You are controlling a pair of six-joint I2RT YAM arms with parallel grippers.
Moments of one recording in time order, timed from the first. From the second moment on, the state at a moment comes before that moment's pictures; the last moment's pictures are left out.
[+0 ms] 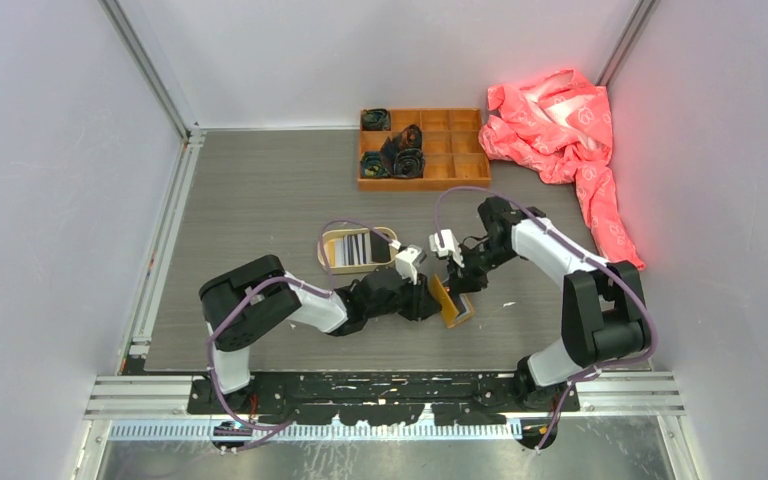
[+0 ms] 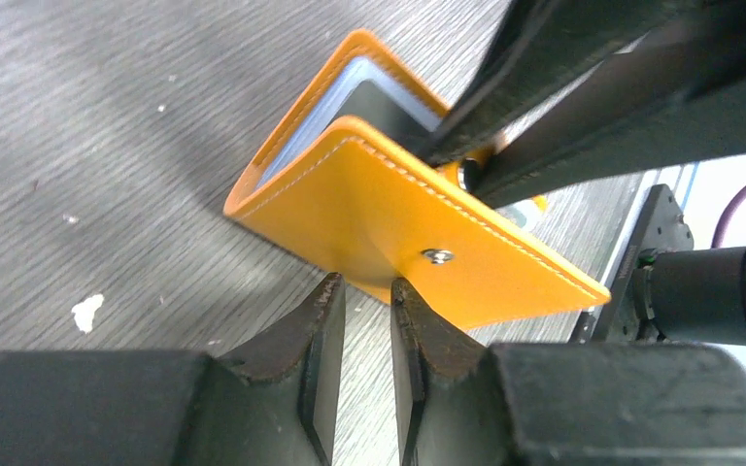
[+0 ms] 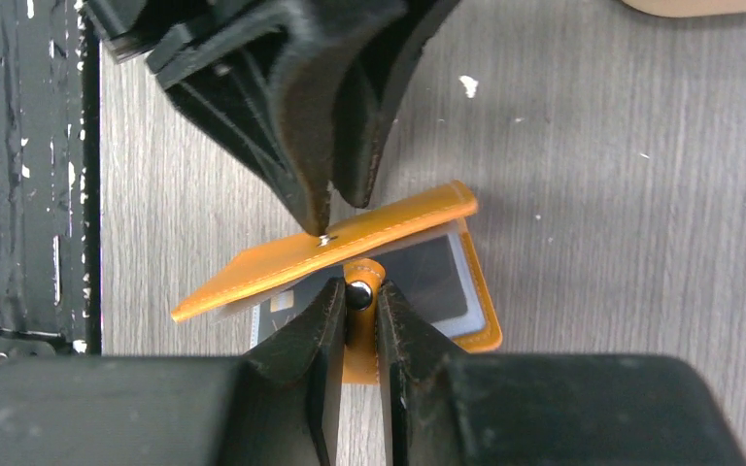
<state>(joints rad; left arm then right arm) -1.07 1.87 0.75 0.71 0.06 -0.65 0.24 1.51 0.93 -0.92 -0.80 -1.32</state>
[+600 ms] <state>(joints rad) -1.07 2.01 0.92 0.79 0.07 -0.60 0.14 1.57 0.98 -0.88 -0.77 -1.09</state>
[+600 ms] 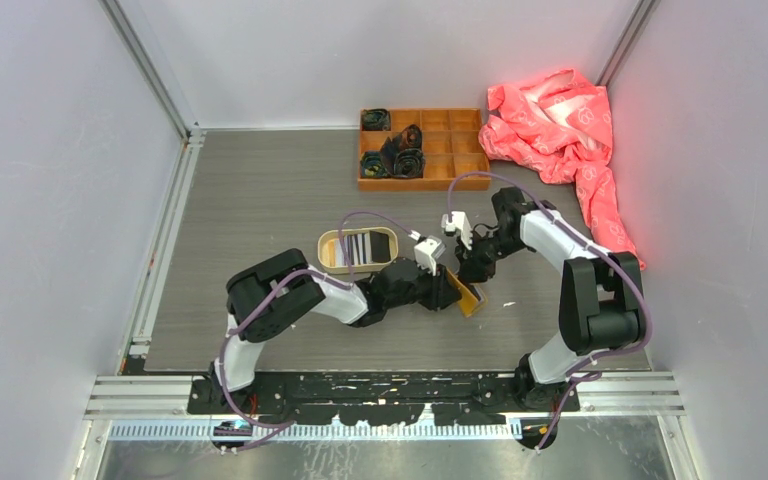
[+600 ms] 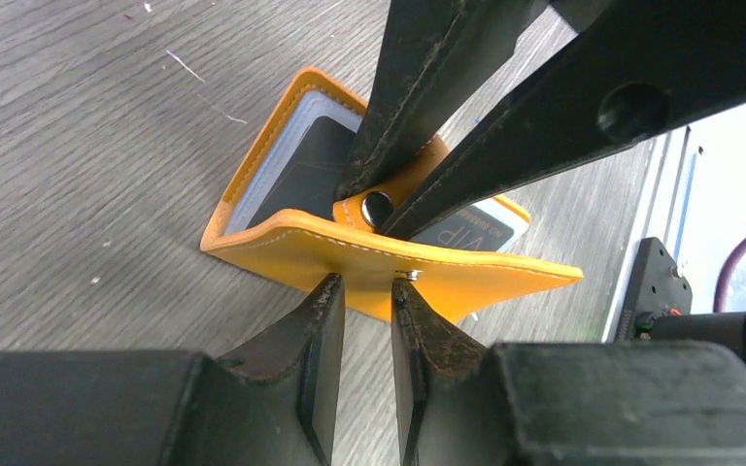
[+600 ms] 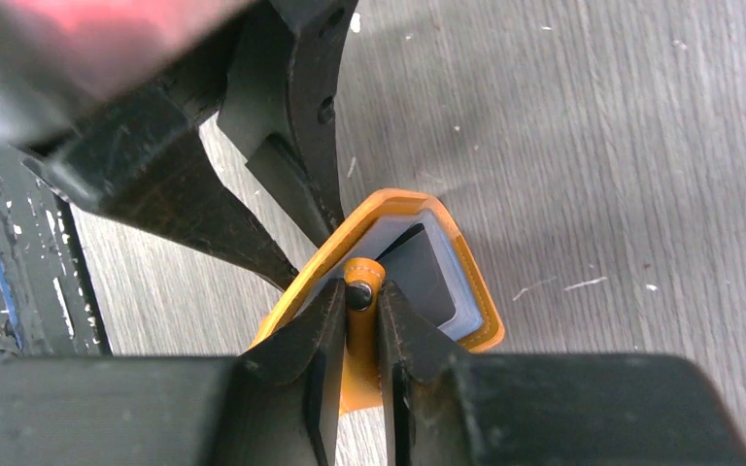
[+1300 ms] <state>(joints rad) -1.07 2.09 0.99 0.78 0.07 -0.60 0.07 1.51 0.94 -0.65 -0.58 -0.75</state>
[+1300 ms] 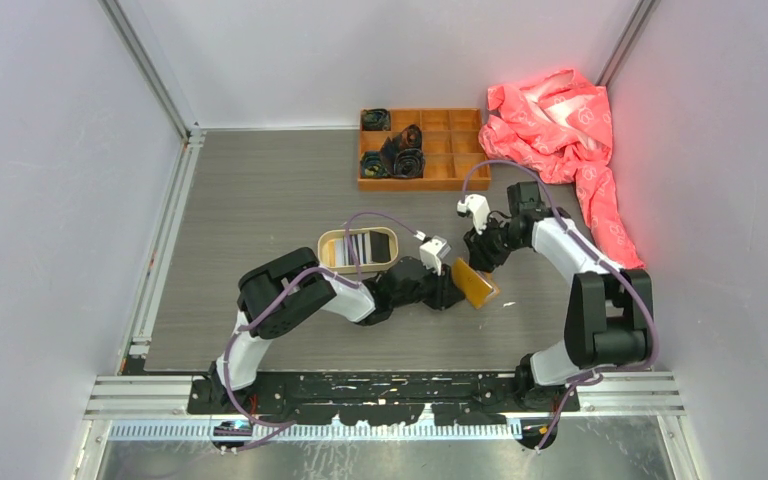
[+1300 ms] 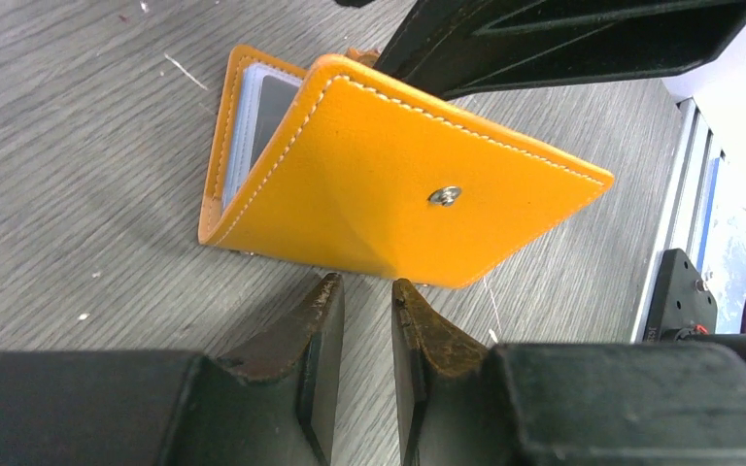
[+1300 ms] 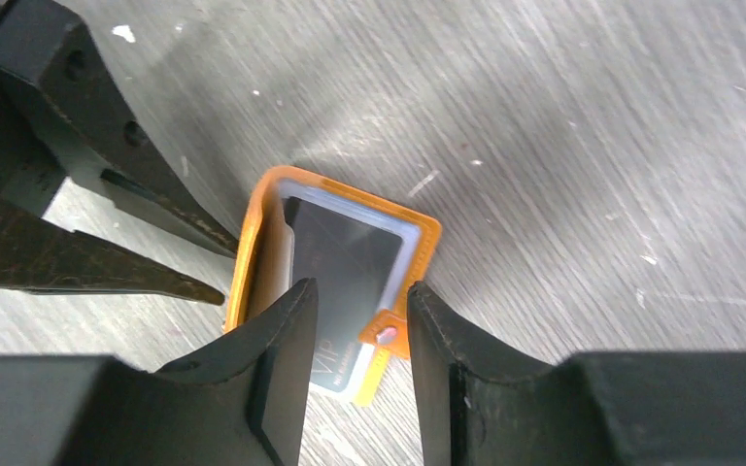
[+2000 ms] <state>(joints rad) -1.04 2.02 0.89 0.80 0.07 -0.53 0.05 1.48 0.92 -0.69 -0.57 -0.72</state>
